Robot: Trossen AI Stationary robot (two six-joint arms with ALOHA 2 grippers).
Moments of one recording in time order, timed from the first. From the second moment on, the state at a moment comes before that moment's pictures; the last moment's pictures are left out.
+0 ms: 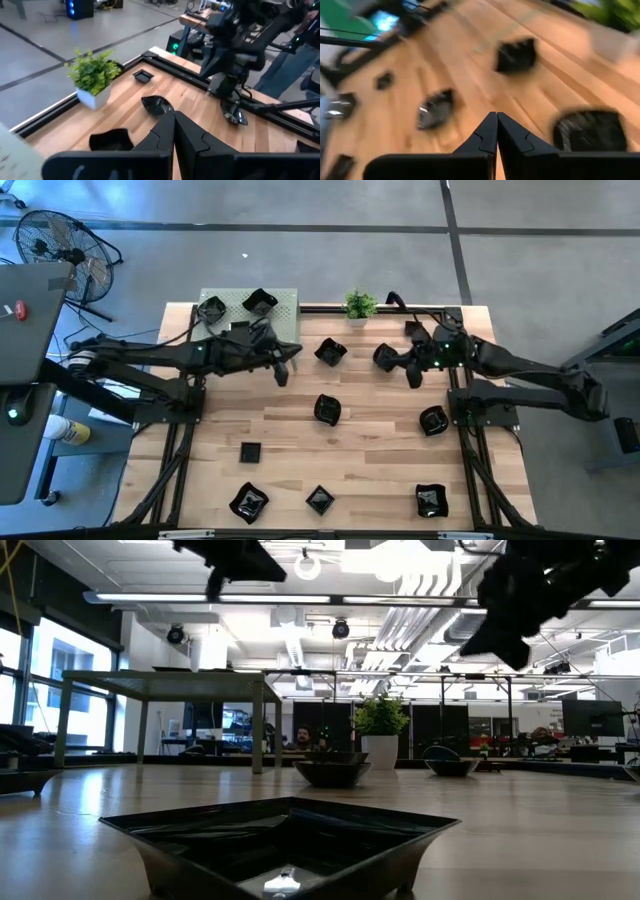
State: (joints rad) left arm 0.05 1.12 0.90 -0.02 -0.34 -0.33; right arm -0.45 0.74 0.54 -0.35 -0.21 0.35
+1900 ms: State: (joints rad) left arm 0.14 1.15 0.90 0.01 -0.02 -0.29; right arm -0.53 1.65 0.87 0.03 -0.16 0.37
